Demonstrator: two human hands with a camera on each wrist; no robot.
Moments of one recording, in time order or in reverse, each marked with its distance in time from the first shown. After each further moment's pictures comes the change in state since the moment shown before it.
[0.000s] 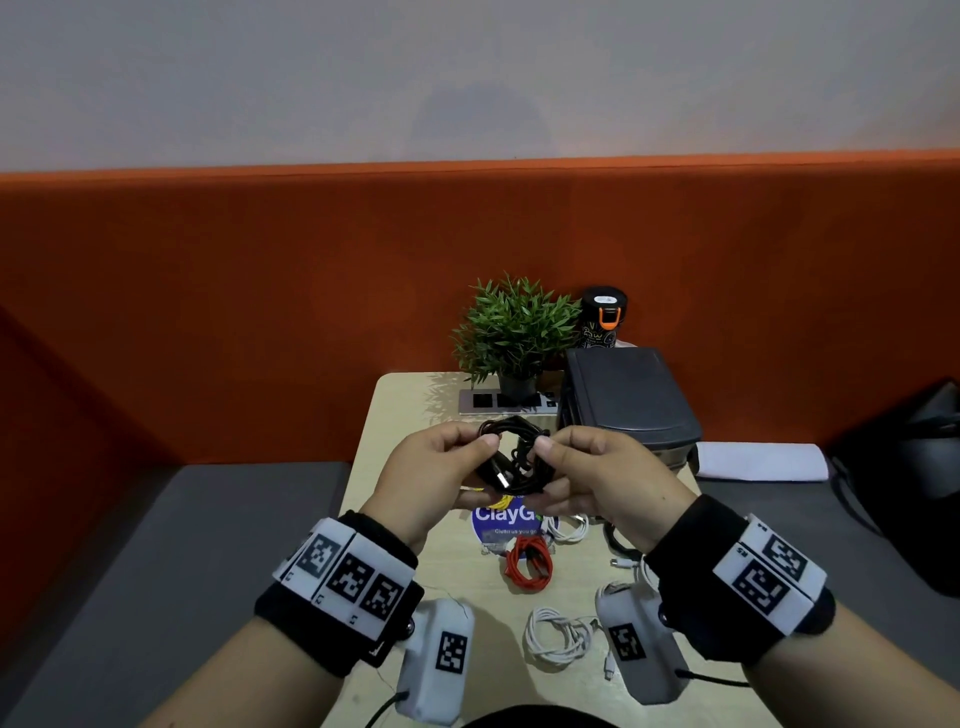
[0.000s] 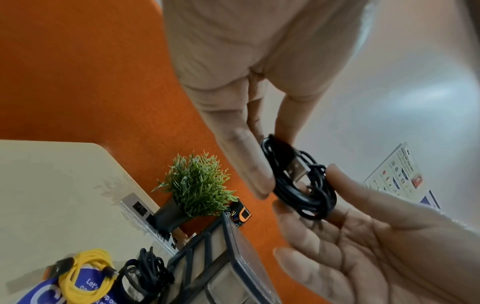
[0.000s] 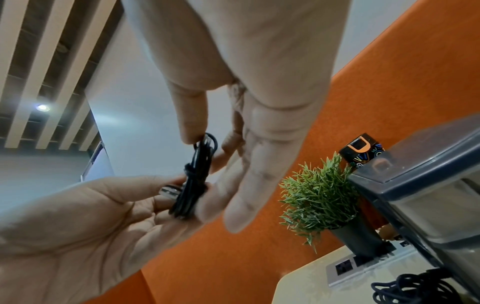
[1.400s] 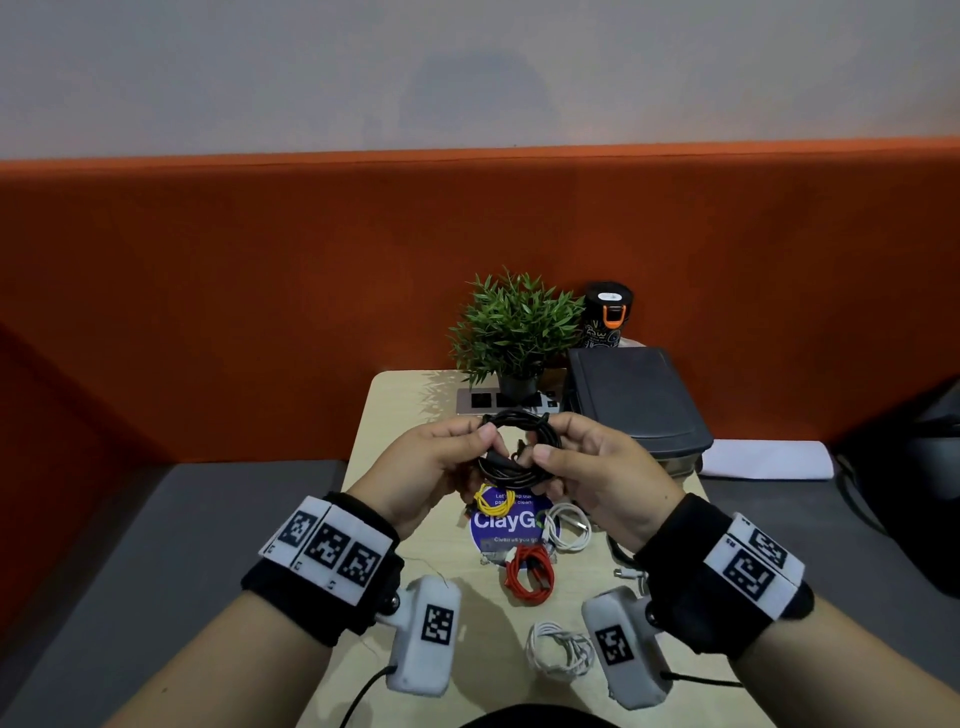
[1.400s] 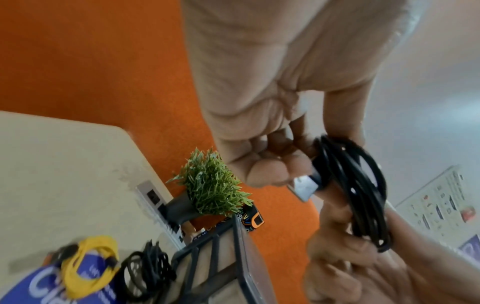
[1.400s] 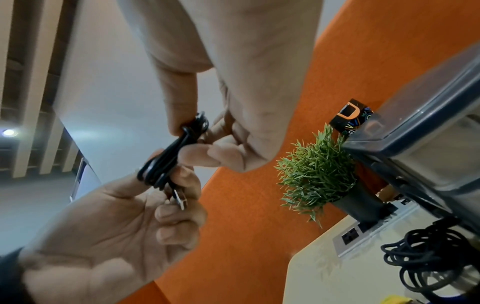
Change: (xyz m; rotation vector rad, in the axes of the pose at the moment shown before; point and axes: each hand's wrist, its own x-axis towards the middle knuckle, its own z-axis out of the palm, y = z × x) left_hand 0.037 -0.001 -0.015 -0.030 -0.294 0.031; right_hand 0.037 0.011 -0.007 0.261 -0.122 -0.167
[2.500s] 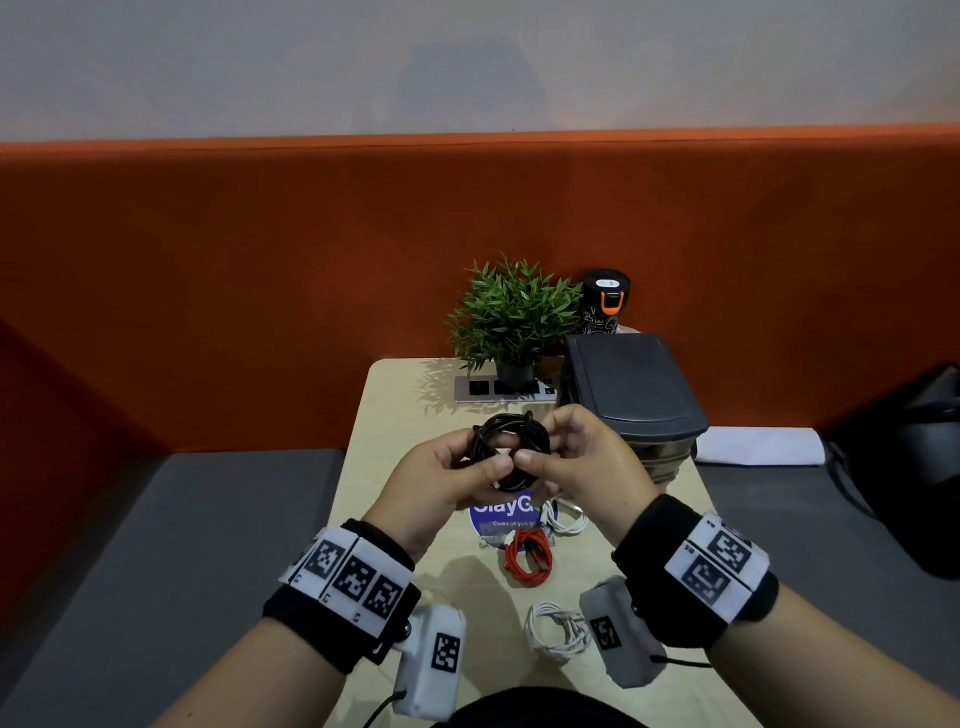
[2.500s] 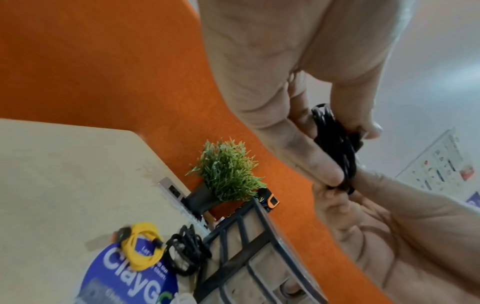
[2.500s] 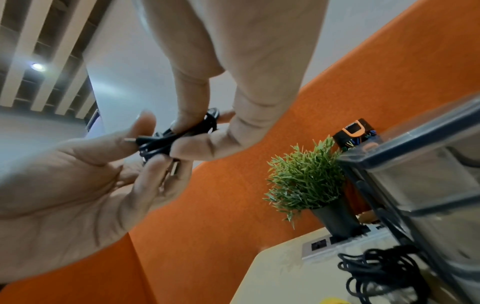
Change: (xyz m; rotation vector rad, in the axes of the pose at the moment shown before) left_hand -0.011 -0.034 0.013 -0.107 0.133 0.052; right_hand -0.001 0.022 0.006 -0.294 0.205 -0.046
